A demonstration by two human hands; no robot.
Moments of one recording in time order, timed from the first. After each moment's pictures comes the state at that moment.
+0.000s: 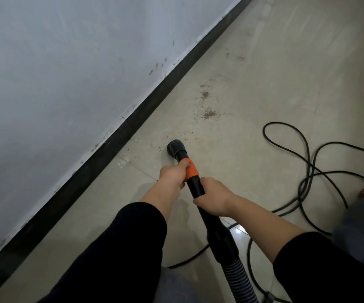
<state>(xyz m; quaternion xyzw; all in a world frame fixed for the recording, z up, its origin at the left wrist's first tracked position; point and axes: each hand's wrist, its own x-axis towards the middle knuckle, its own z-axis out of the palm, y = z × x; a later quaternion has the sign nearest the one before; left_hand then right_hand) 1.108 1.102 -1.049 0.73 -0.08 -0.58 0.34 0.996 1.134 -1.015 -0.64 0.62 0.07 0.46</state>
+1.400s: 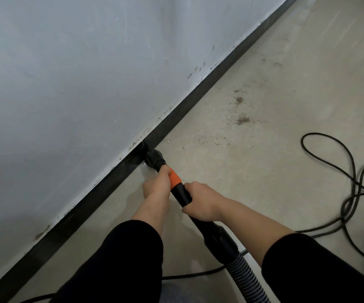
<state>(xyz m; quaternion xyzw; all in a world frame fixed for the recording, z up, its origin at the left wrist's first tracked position) 1.206 1.144 -1.047 0.78 0.06 -0.45 0.42 1.092 1.137 -1.027 -0.74 0.49 0.12 0.45</state>
